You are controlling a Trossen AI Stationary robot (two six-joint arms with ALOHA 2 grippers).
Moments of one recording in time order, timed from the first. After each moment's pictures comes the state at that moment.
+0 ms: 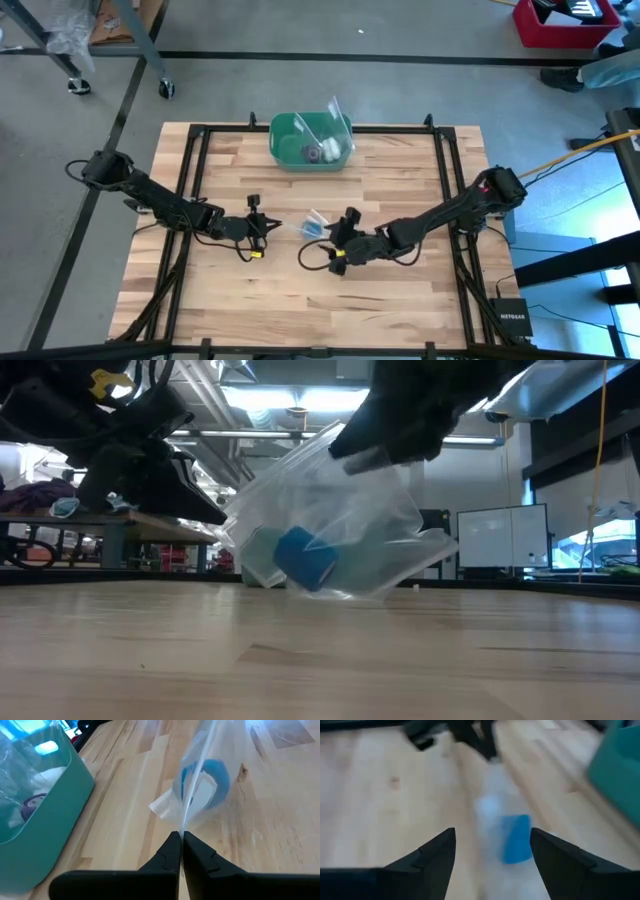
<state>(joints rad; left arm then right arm) -0.33 1.27 0.36 0.36 -0.58 0.03 0.37 1.70 1.03 0.00 0.55 0.38</state>
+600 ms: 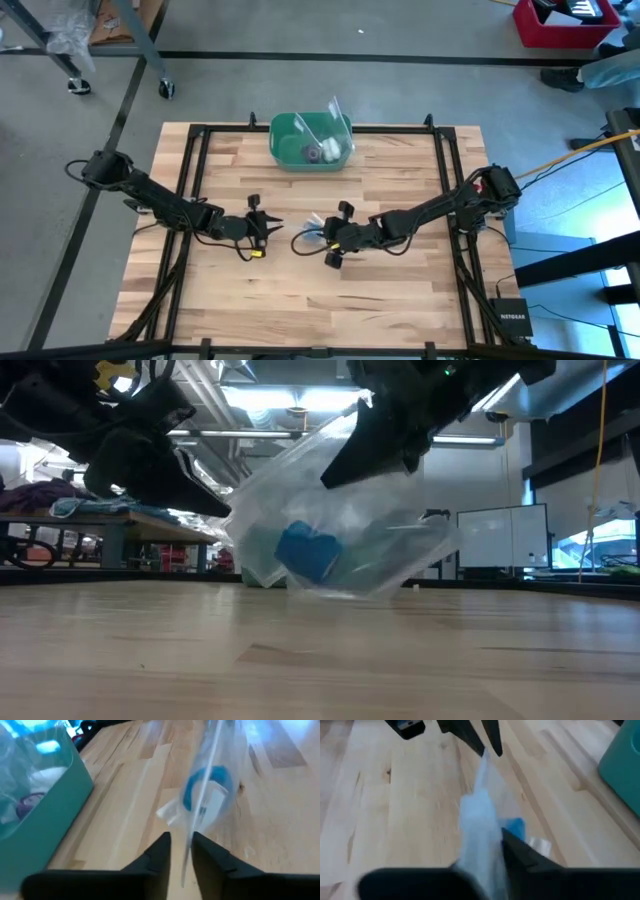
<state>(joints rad) -0.34 1.26 0.36 0.40 -0.58 -0.02 0.29 1.73 1.05 0.01 0.41 0.31</state>
